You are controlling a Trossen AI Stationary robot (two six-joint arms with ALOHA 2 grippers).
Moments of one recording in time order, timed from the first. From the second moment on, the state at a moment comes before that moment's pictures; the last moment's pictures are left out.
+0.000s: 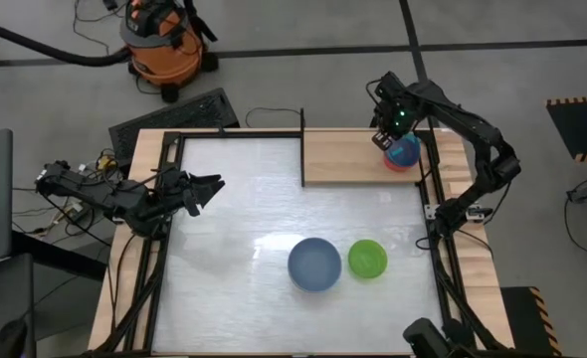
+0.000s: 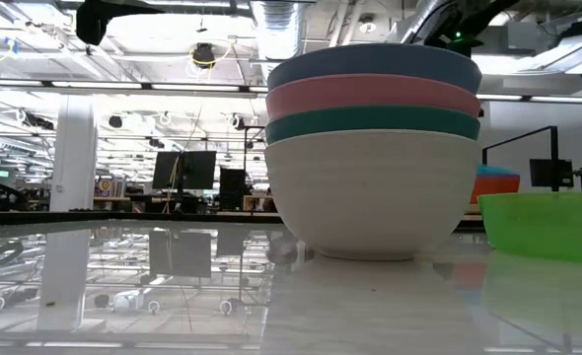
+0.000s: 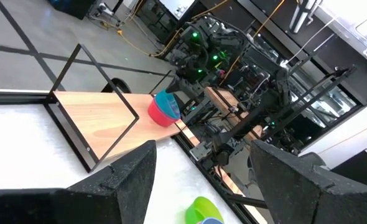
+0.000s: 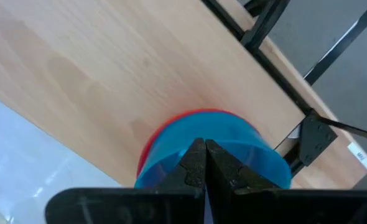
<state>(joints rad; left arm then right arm) -0.34 0.61 0.65 -0.05 -0.82 -0.77 -0.94 1.57 1.41 -1.23 0.13 -0.12</state>
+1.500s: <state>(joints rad) -0.34 0.61 0.65 -0.06 -0.81 -0.76 0.11 1.17 0.85 -1.12 -0.10 0.89</state>
